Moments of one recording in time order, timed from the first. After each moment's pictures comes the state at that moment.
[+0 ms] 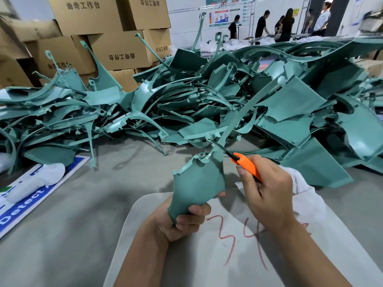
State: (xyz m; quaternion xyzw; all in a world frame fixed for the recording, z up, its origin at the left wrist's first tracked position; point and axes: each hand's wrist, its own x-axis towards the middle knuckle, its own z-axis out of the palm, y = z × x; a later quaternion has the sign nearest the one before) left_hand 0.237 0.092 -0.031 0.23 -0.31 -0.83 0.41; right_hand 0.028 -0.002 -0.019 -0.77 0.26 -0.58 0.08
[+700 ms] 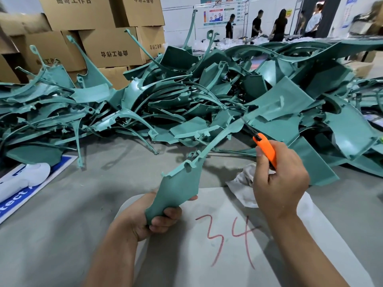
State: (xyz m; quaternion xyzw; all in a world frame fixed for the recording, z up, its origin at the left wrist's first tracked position) left_hand 0.255 0.109 -0.013 0.47 -0.27 -0.71 0.44; right_hand 0.014 -0.019 -0.015 -0.64 0.40 -0.65 -0.03
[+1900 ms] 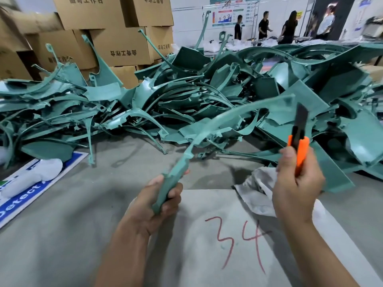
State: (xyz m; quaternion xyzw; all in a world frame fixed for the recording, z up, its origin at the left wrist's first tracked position) left_hand 0.251 0.106 -0.008 0.41 -0.23 -0.60 0.65; right_hand 0.015 -0.010 -0.006 -0.58 0.35 -0.69 0.25
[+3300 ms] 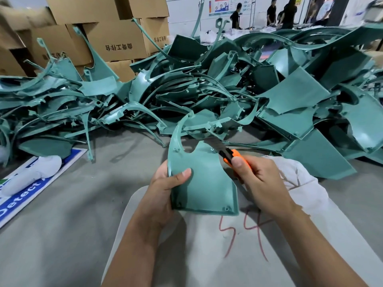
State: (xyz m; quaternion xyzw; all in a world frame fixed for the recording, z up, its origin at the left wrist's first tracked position) left_hand 0.230 0.099 -0.012 0.38 -0.33 -0.53 0.69; right_hand 0.030 -0.004 -0.014 -0.78 0.28 -0.46 0.33
